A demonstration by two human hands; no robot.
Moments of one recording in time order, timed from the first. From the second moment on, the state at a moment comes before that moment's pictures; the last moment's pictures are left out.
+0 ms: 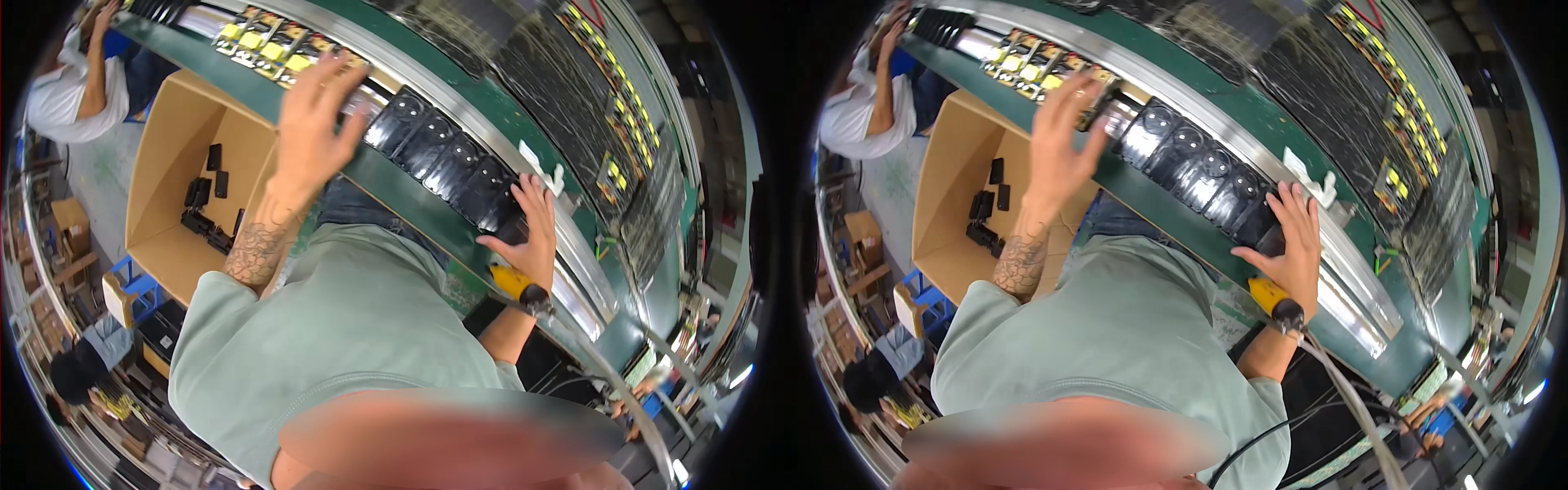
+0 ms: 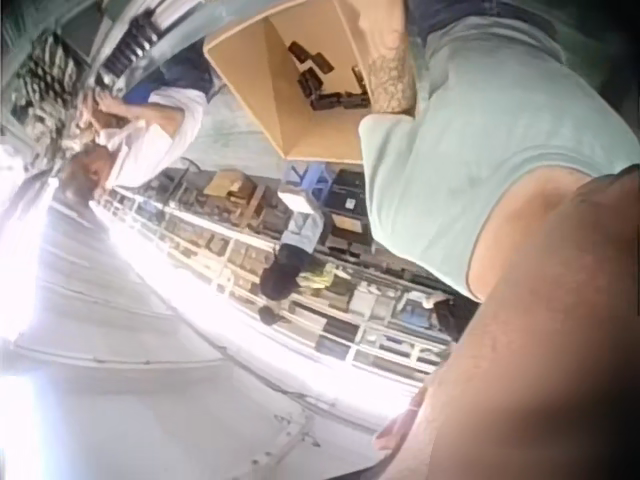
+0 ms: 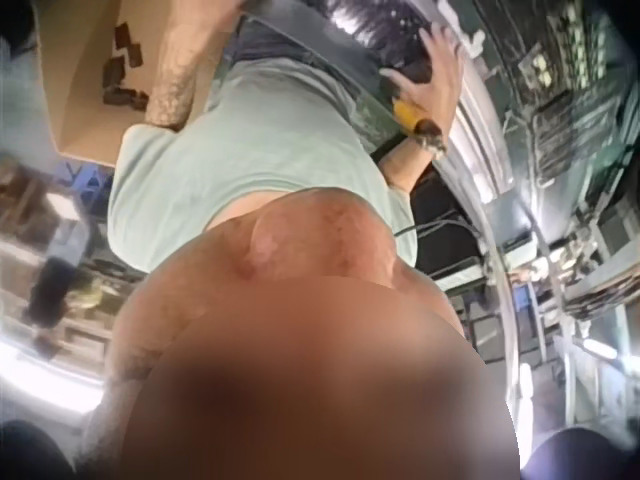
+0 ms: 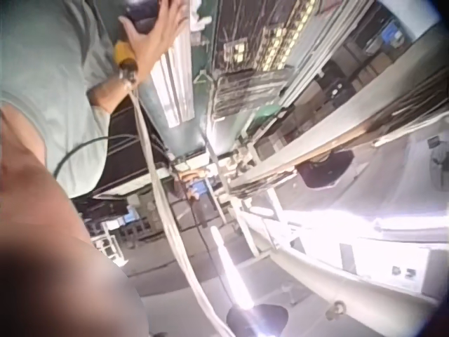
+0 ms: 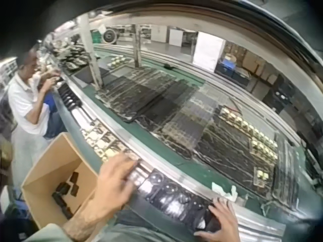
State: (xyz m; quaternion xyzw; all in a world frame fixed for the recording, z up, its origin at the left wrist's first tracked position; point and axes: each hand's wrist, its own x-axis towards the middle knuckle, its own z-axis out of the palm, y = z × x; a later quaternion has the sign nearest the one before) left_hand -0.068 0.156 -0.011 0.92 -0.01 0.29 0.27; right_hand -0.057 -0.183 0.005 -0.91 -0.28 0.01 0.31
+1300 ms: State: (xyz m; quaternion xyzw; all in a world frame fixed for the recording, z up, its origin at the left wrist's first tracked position) left_hand -0.464 0.413 -0.354 0.61 0.75 -0.12 0.22; right_hand -0.043 -0.113 -0.034 -0.92 -0.15 -0.15 0.33
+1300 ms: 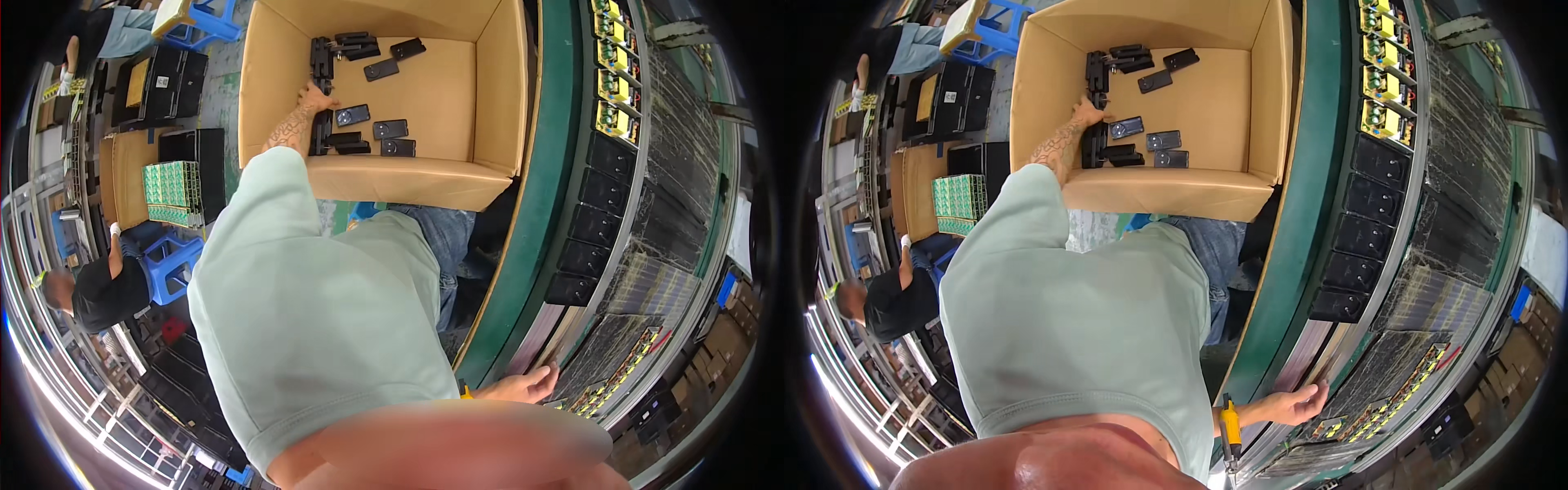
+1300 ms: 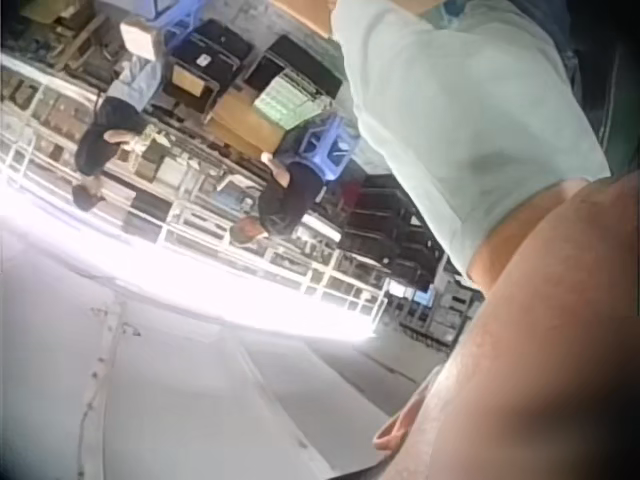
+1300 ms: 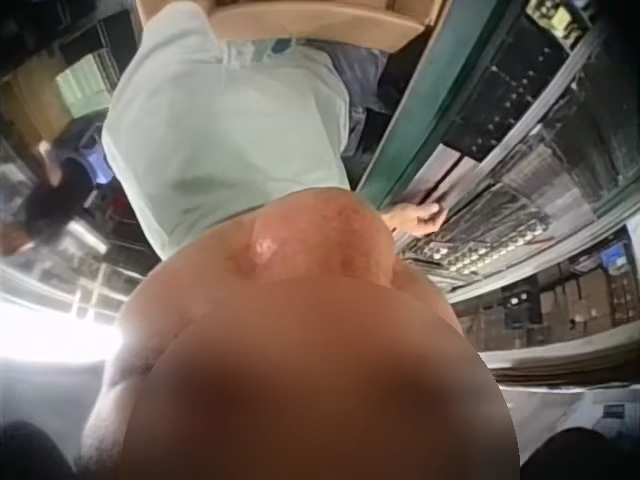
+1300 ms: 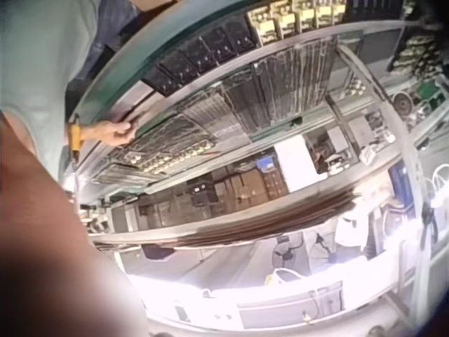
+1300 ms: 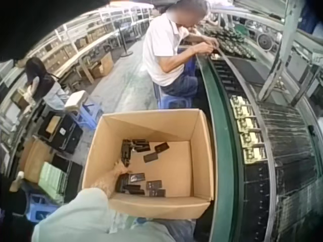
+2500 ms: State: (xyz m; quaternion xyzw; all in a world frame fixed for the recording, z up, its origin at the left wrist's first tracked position) left_hand -0.105 0.035 -0.045 -0.06 0.14 -0.38 0.91; right_hand -0.076 -0.107 0.011 -0.82 -0.29 -0.09 0.48
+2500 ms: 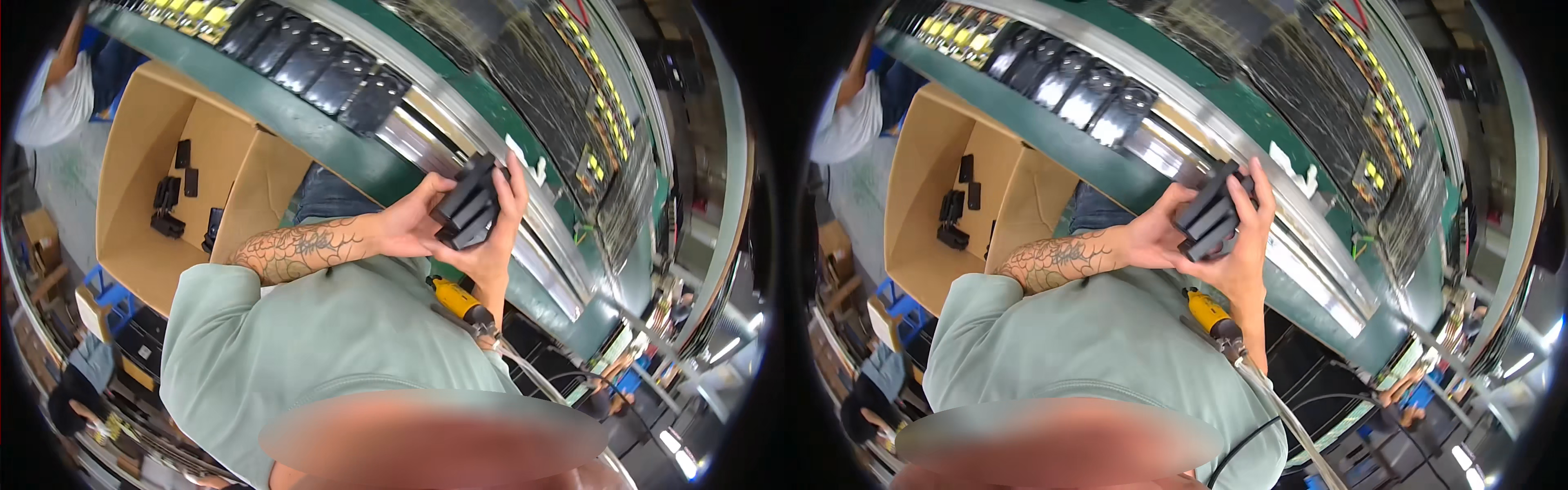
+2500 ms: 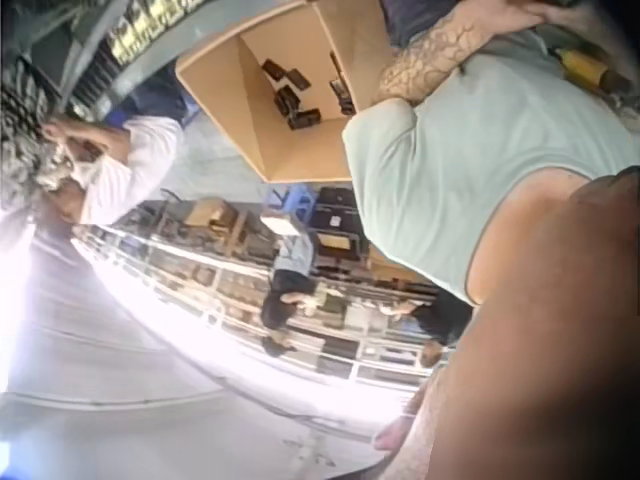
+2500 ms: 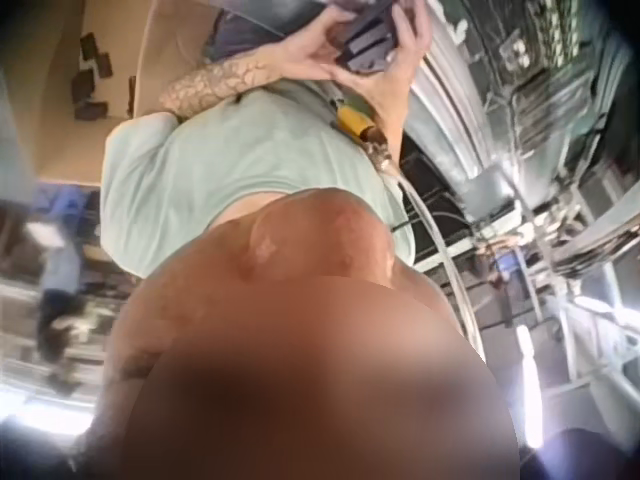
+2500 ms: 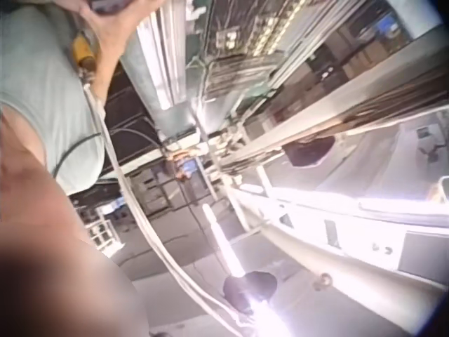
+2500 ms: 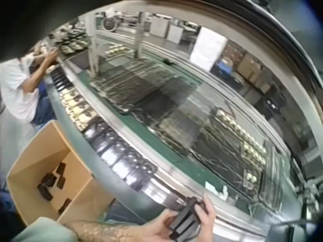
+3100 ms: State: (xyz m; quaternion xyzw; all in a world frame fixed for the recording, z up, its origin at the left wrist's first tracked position) left_hand -0.116 0.072 -0.048 0.29 0.14 -0.41 0.85; right_hand -0.030 -0.120 0.020 -0.86 -0.33 -0.04 0.39
